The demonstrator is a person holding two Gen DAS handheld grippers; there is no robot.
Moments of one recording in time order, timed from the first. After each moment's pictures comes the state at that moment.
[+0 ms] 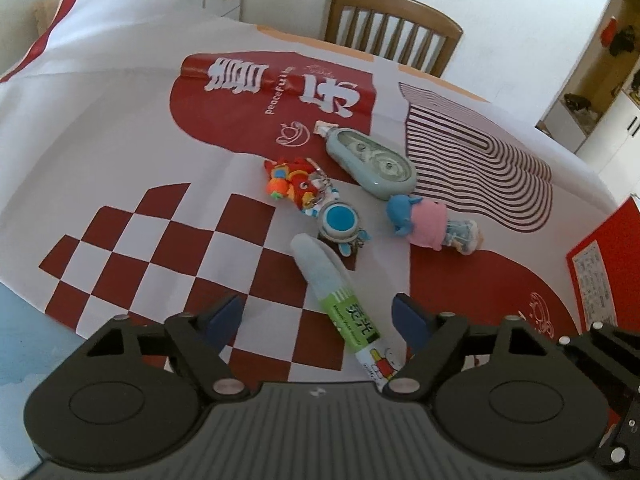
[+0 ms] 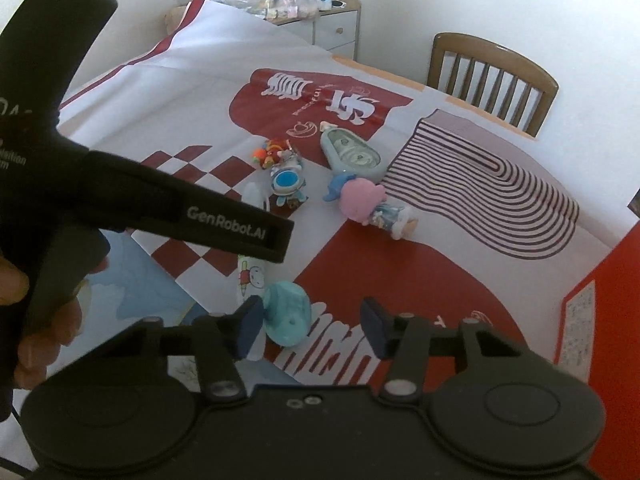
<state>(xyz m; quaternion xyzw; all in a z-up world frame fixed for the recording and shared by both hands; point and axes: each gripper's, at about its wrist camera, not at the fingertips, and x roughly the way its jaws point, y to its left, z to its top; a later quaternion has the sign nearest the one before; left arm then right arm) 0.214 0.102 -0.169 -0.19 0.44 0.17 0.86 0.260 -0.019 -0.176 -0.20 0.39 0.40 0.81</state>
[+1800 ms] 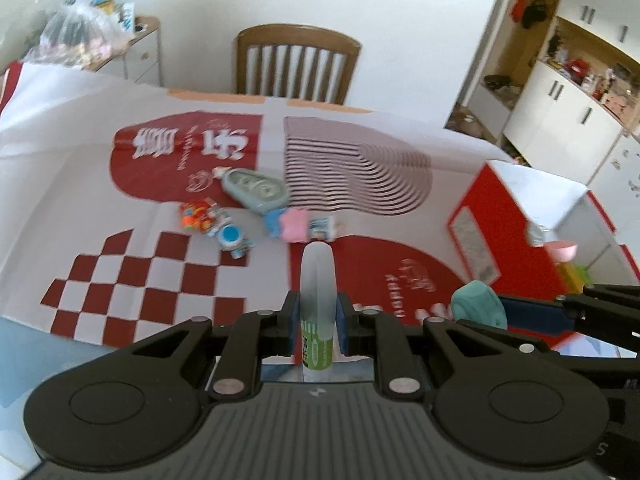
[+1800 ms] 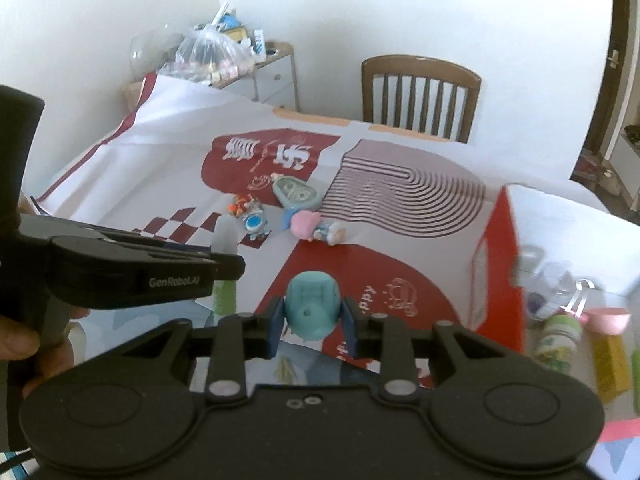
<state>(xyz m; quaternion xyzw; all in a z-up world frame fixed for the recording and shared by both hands) 0.170 0.028 -0.096 -0.12 0.40 0.06 0.90 0.219 -0.101 -0.099 -0.10 0.37 0.33 0.86</state>
